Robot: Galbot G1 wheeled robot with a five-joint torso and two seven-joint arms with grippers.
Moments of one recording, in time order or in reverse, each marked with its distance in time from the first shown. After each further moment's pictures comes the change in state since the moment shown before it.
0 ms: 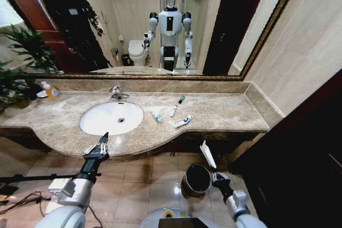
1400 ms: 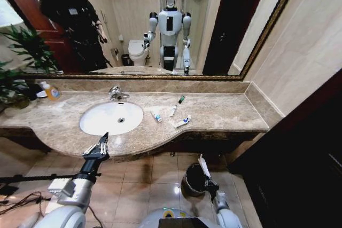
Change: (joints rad) left arm 0.000 0.000 0.000 0.000 0.000 0.000 0.000; right arm 0.365 0.062 -0.029 -0.587 0.005 0.122 0.037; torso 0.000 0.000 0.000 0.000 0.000
